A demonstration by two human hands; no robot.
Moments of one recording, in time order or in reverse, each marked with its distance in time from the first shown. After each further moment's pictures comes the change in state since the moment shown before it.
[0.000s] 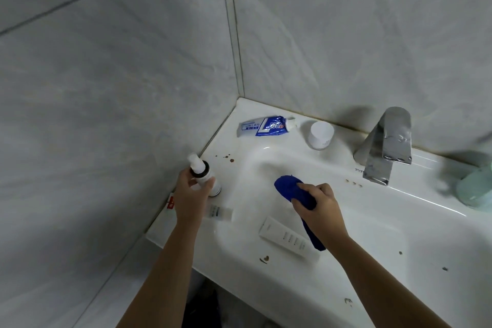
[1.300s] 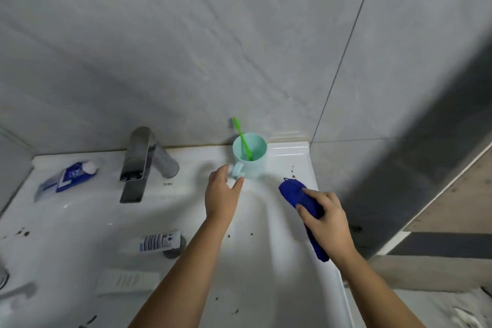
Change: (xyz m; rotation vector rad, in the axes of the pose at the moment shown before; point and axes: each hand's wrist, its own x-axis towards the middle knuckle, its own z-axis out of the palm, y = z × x) left_hand -0.272 0.167 0.343 0.170 -0.629 0.356; right_hand -0.125 0.225 -0.313 0.119 0.517 0.239
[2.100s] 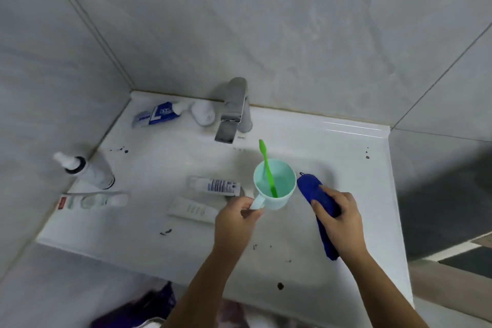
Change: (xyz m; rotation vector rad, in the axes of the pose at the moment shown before) left_hand -0.134 -0.088 -0.123 -0.051 0.044 -0.155; right_hand -0.077 -0.043 0.092 0.068 -0.161 0.003
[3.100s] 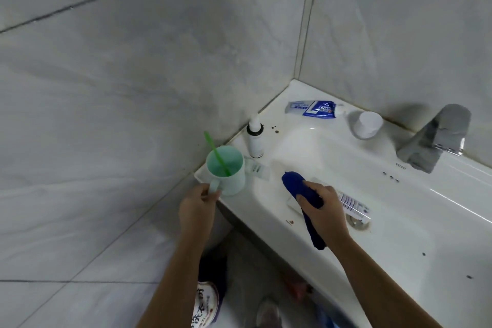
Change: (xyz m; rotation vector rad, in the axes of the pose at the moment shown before) left_hand -0.027 -0.193 -0.274 0.065 0.622 -0.425; right_hand -0.066 -0.124 0.274 -0.140 -0.509 -0.329
